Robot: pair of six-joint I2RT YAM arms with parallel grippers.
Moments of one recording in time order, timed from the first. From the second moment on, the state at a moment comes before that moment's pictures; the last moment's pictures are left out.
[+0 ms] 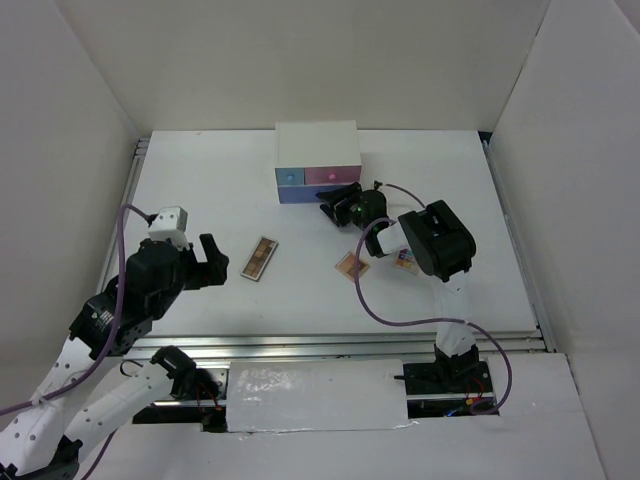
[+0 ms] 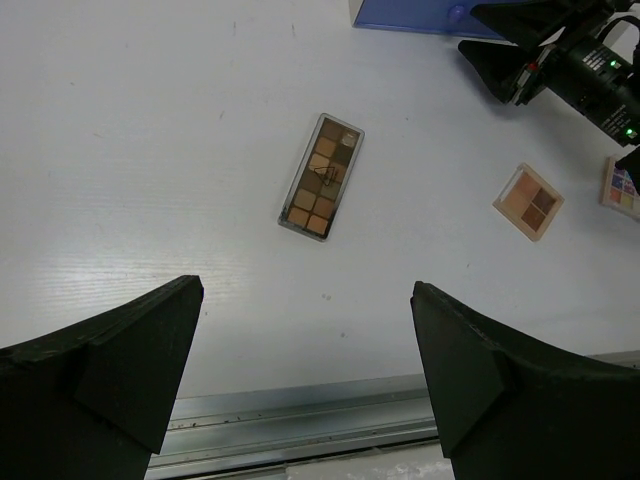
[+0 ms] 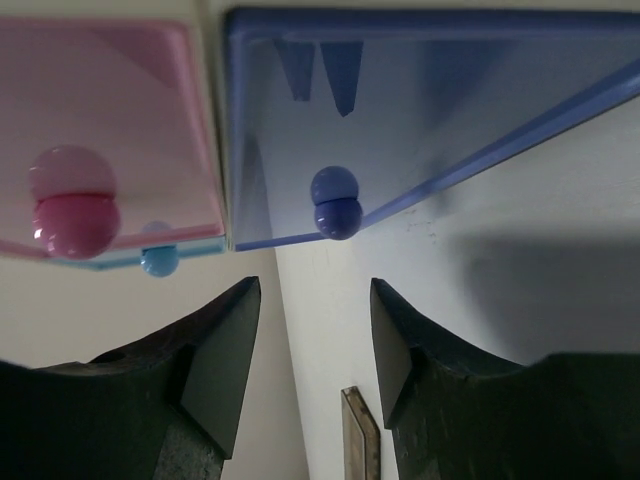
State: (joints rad) left arm -0.57 0.62 0.94 -0.85 -0.37 -0.47; right arm 0.40 2.17 1.02 0.93 -0.17 1.40
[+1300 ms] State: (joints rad) left arm -0.57 0.61 0.93 -0.82 -0.32 -0.45; right arm 0.41 2.22 1.19 0.66 -0.12 1.49
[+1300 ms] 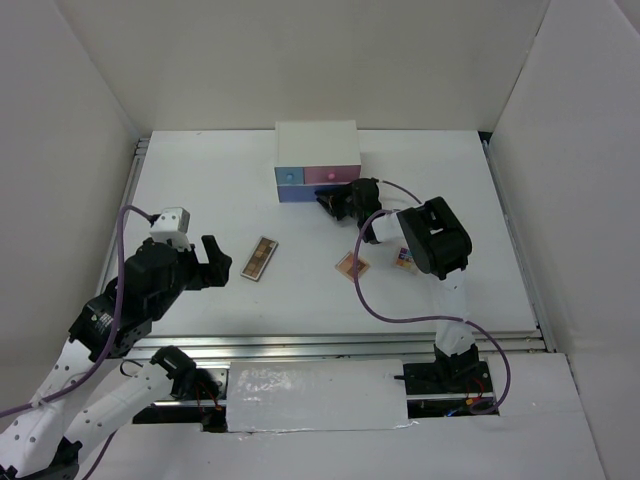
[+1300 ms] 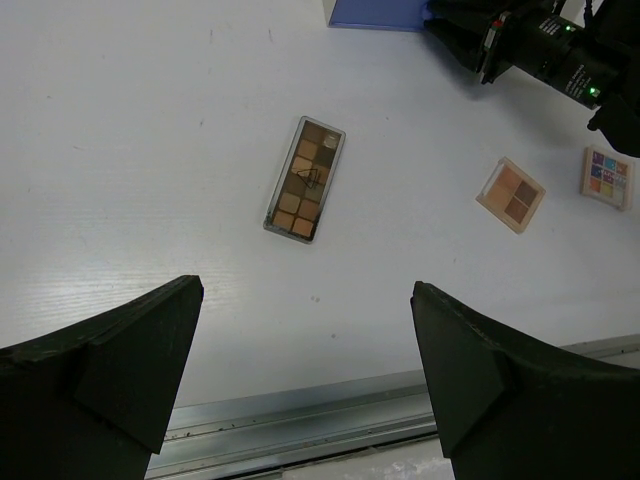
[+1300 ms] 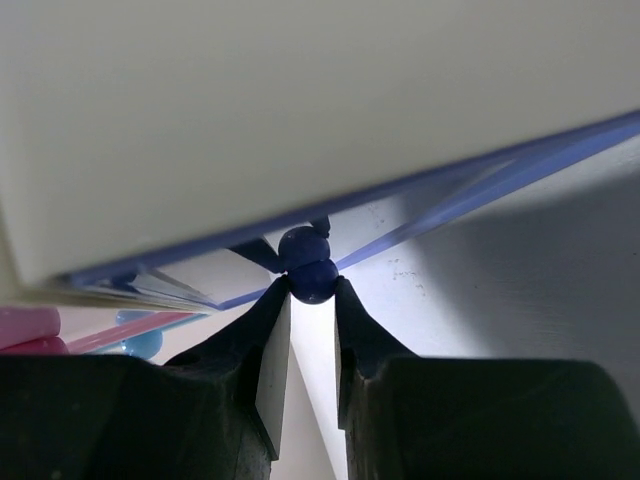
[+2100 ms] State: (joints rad) left arm -0.56 0.62 0.93 -0.81 -0.30 -0.45; right arm 0.42 2.17 1.05 0.82 -0.07 1.51
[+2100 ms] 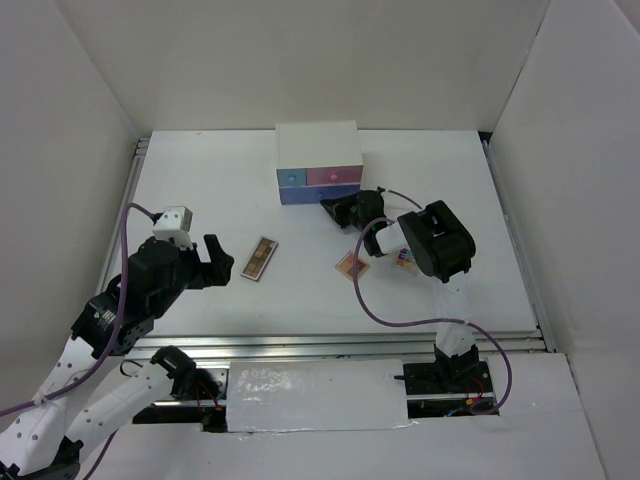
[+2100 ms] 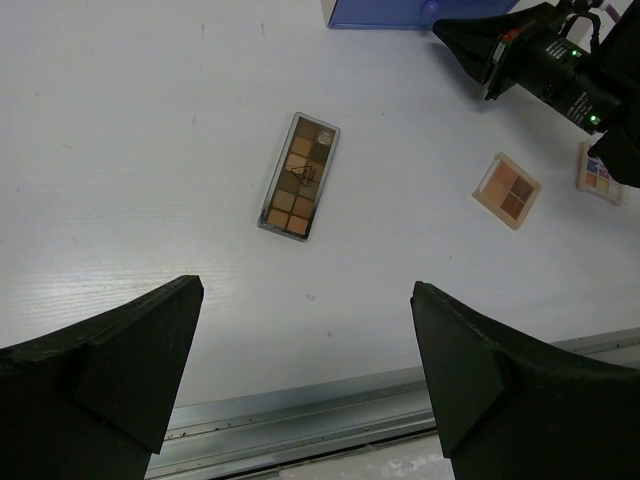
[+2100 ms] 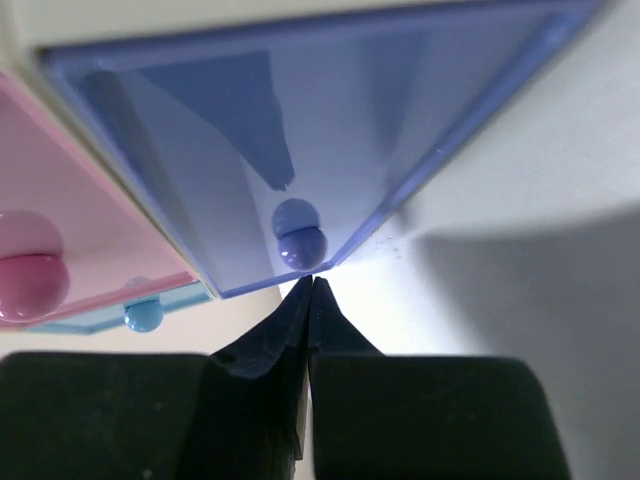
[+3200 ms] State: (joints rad) left arm -0.56 0.63 0.93 -0.80 -0.28 -0.42; right arm 0.43 2.25 1.07 0.94 -0.04 1.60
